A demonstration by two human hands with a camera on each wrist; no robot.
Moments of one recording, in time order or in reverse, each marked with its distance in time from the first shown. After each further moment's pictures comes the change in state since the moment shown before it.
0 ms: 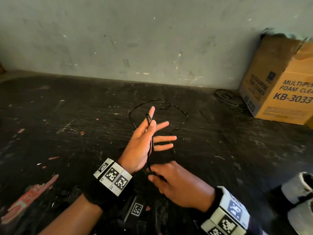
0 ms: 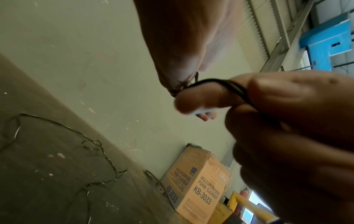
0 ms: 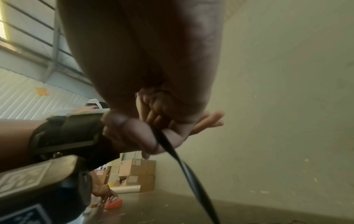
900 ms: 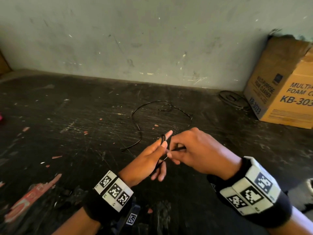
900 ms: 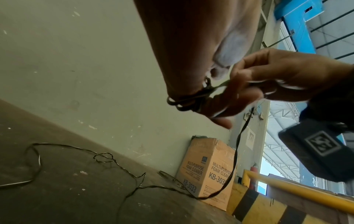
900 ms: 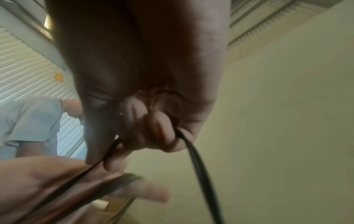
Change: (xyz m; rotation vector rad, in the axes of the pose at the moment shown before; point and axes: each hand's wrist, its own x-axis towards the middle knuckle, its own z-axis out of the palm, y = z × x) left_hand -0.015 -0.025 -0.015 0.335 -0.218 -0.158; right_hand 0.009 -0.004 -0.071 -0.379 0.187 0.042
